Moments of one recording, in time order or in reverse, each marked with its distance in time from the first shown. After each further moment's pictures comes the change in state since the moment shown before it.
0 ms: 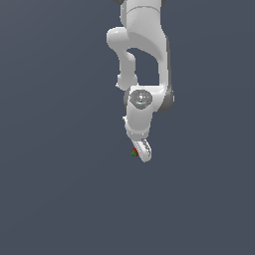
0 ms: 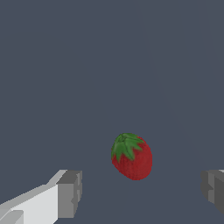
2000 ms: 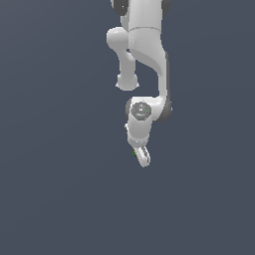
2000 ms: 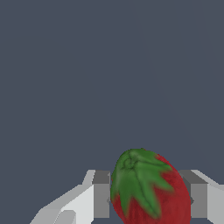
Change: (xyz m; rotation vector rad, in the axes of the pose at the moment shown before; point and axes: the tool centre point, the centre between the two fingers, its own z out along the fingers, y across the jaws) arm -0.004 -0.002 0.050 0.000 0.004 0.044
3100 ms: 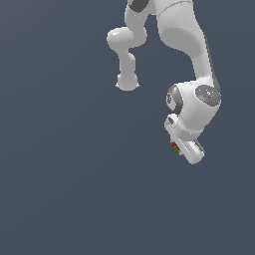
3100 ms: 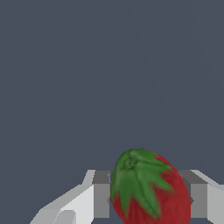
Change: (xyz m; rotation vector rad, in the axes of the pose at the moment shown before) arm -0.156 -0.077 -0.079 0.001 0.000 -0.003
